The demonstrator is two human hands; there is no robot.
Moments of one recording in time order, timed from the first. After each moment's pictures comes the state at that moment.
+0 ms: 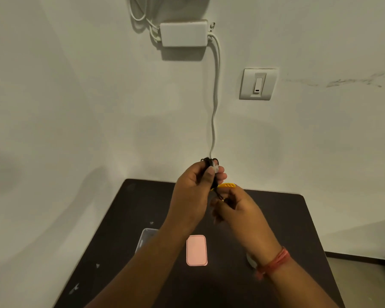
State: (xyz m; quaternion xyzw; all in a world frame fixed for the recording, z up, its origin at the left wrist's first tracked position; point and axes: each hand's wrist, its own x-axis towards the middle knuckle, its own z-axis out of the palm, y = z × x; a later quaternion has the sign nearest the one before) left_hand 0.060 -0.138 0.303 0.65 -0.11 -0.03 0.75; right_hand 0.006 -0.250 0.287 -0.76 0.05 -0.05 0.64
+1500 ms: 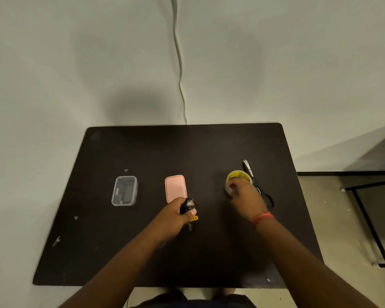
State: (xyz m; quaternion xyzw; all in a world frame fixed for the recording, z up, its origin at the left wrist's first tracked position) left_hand 0.003 -0.104 0.099 0.80 -0.03 -0.39 0.45; right_hand -0.030 -0.343 0.066 -0.89 0.21 0.09 0.39
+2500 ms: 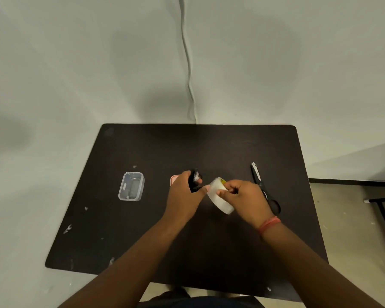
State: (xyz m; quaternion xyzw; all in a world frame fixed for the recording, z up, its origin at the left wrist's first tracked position) left_hand 0.014 -0.166 0.120 0.87 0.00 -0.15 0.47; right_hand -0.032 -0.341 0.101 -0.88 0.13 0.06 0.45
